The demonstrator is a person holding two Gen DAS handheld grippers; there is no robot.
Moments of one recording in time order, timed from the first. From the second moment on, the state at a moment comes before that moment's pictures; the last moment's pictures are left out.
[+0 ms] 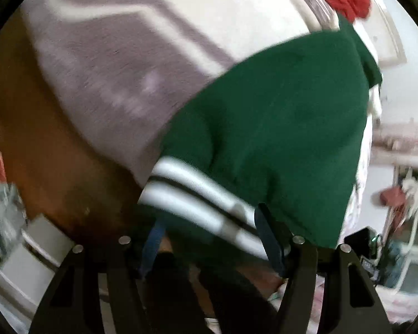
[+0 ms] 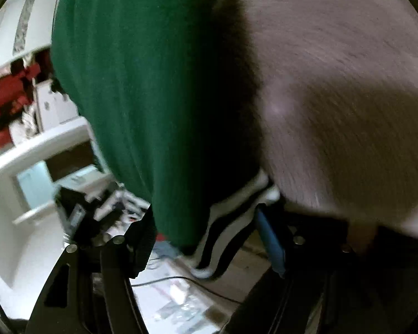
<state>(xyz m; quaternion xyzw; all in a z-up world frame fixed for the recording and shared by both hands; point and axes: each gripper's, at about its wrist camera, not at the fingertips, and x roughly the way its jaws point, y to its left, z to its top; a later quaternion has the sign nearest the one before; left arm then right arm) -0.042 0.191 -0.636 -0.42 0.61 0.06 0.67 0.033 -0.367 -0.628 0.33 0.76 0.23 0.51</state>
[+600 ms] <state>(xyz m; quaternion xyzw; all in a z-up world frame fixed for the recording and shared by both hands) -0.052 0.124 -0.675 -0.65 0.42 0.07 0.63 0.044 -0.341 -0.666 0.34 0.75 0.21 0.52</state>
